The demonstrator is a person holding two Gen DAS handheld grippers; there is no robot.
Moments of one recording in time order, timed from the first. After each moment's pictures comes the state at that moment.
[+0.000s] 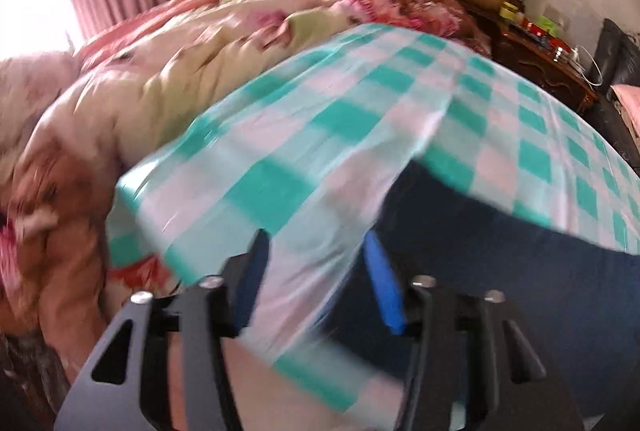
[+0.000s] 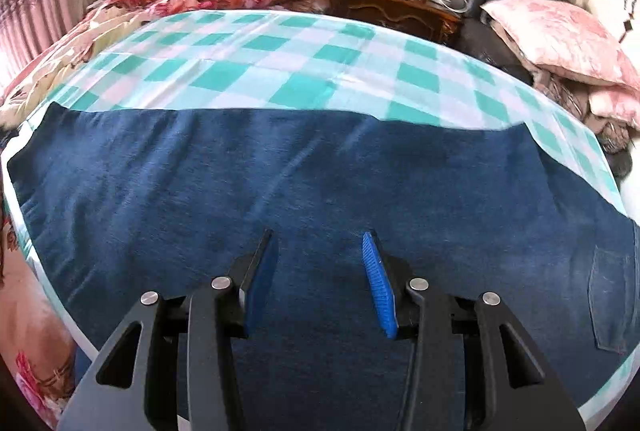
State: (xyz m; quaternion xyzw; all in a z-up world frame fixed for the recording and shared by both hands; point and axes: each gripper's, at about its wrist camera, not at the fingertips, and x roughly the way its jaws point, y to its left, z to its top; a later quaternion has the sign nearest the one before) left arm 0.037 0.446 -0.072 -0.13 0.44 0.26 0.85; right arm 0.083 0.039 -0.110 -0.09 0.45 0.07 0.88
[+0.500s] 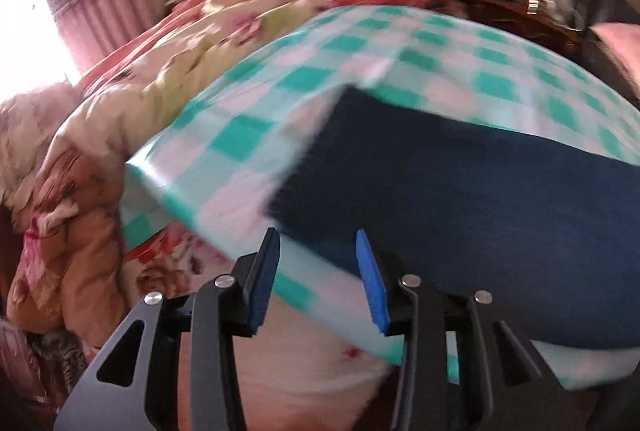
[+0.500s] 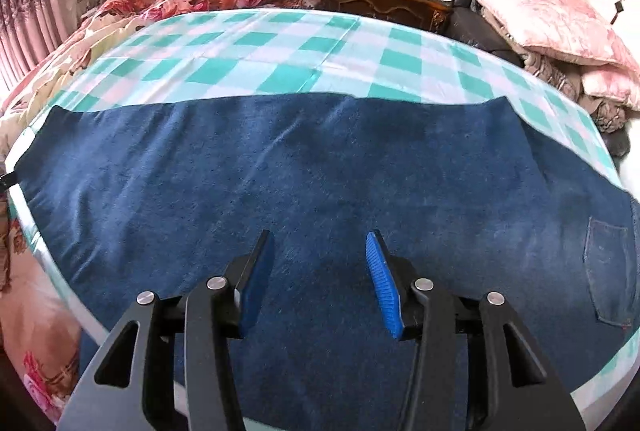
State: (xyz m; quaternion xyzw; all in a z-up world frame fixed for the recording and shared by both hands) left arm 0.003 0.351 -0.078 -0.04 0.45 0.23 0.86; right arm 0.064 0.022 -0.107 -0.07 0.46 0.08 0.88
